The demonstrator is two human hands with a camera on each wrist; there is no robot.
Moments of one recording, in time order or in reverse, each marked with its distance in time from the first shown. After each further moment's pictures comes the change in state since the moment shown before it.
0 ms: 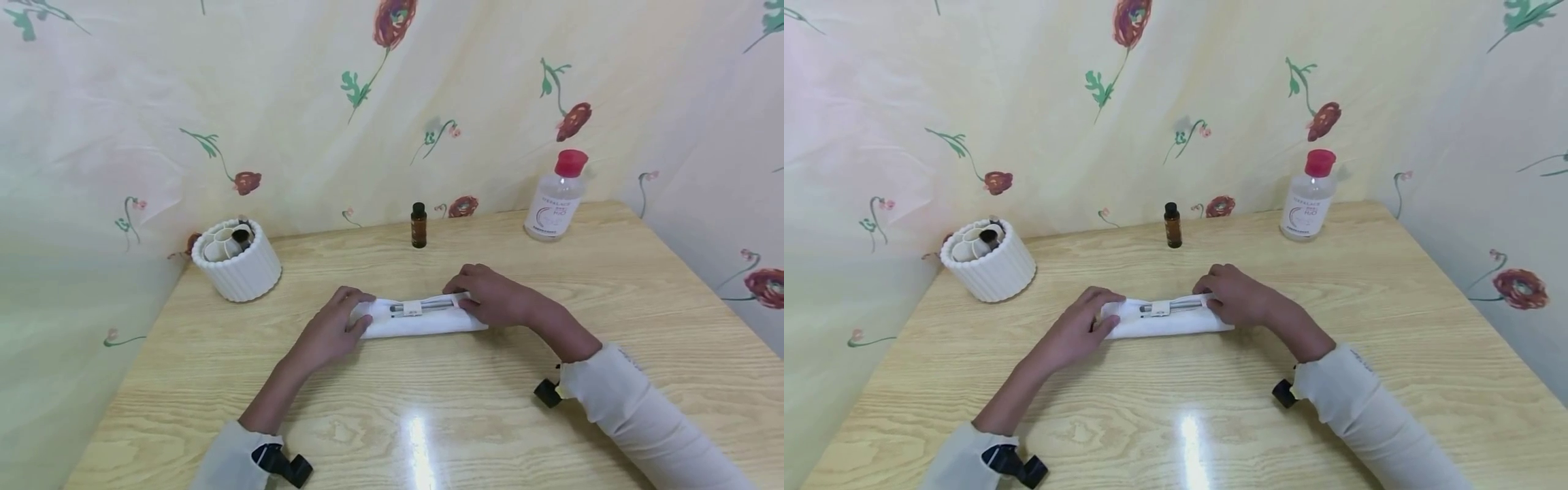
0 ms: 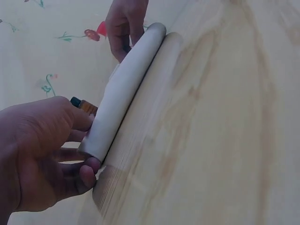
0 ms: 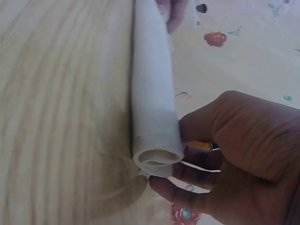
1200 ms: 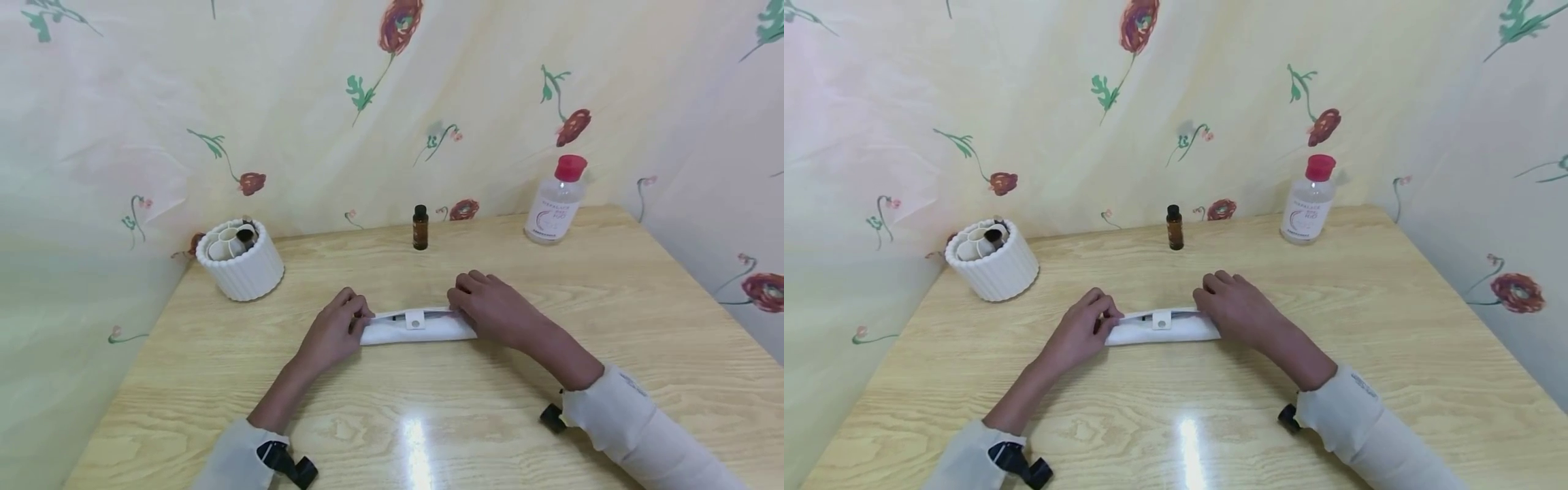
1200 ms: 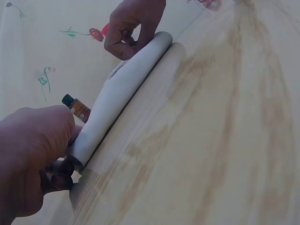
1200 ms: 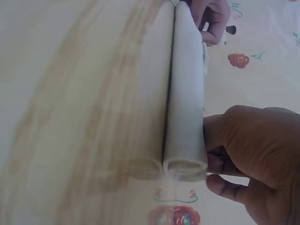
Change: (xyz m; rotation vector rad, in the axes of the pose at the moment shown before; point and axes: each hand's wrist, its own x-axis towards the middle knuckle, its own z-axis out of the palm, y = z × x) left_hand -0.001 -0.009 0.011 0.057 0.157 0.183; right_hand -0.015 -0.020 0.021 -0.404 0.333 -0.203
